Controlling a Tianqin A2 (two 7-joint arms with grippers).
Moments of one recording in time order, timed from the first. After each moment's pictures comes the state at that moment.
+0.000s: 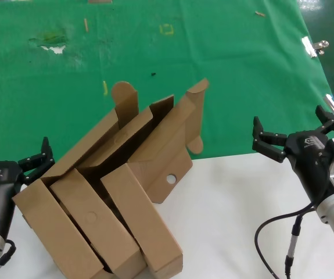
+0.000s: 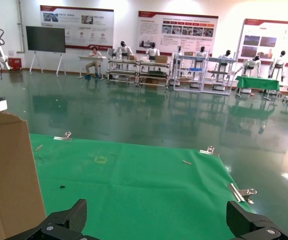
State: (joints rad) left arm 0.00 -0.30 1.60 -1.60 -1.80 0.00 0.00; right arm 0.01 0.29 -1.60 1.61 1.74 -0.03 0.03
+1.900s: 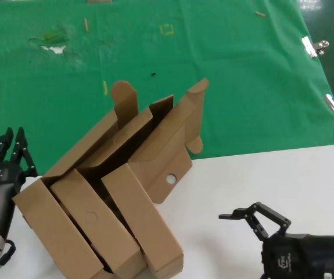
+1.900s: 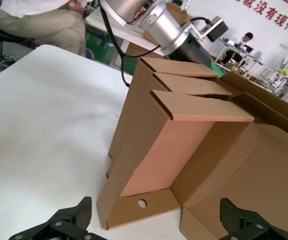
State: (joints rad) left arm 0.00 -0.30 1.60 -1.60 -1.80 0.00 0.00; right arm -0.07 0.84 -1.64 1.64 1.96 -1.03 -0.69
